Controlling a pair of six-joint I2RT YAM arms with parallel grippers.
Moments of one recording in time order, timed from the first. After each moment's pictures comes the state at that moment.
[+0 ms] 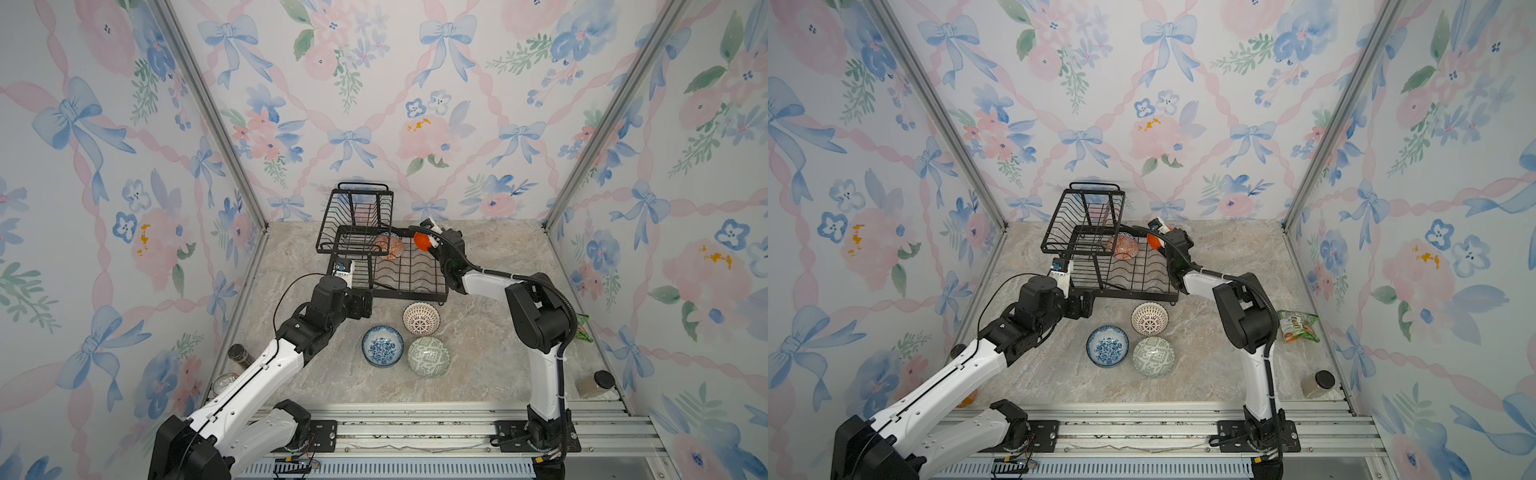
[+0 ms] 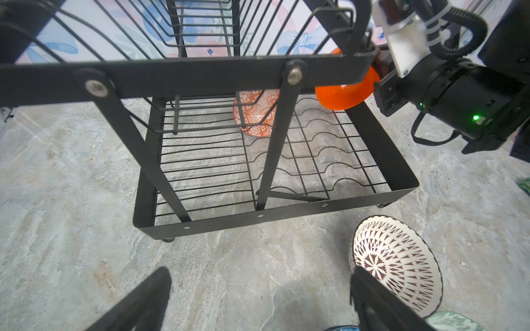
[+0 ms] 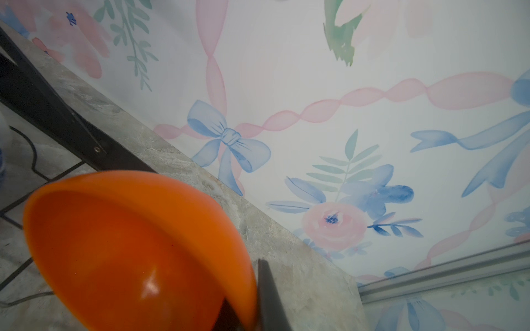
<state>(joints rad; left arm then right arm) -0.50 1.02 0.75 -0.26 -0.17 -0.21 0.47 2.13 1.41 0.53 0.48 -0.63</state>
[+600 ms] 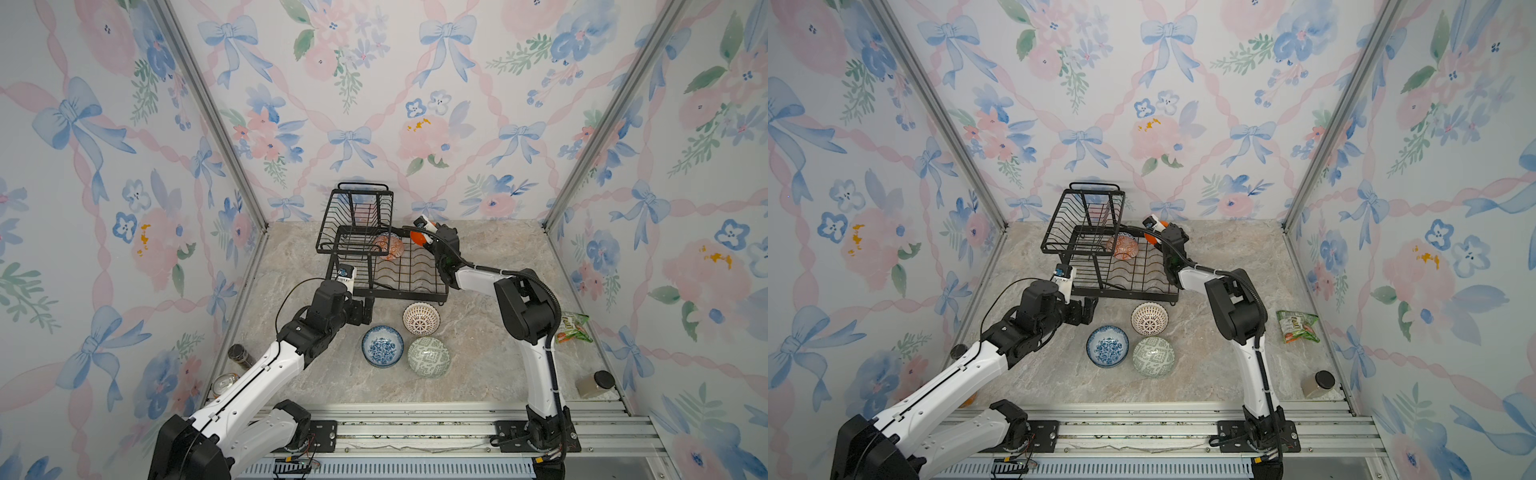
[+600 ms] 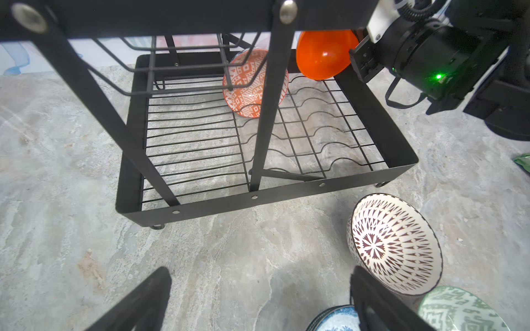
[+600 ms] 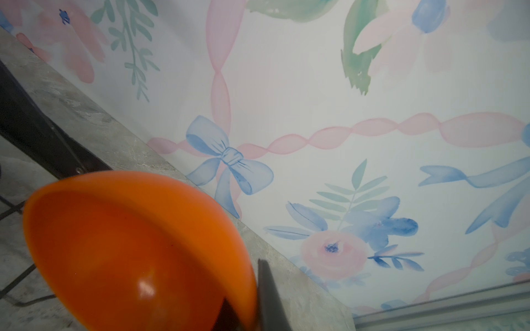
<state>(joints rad) -0.50 1.01 0.71 -0.26 -0.12 -0.19 0.46 2.25 1.53 0.57 0.45 -0.72</state>
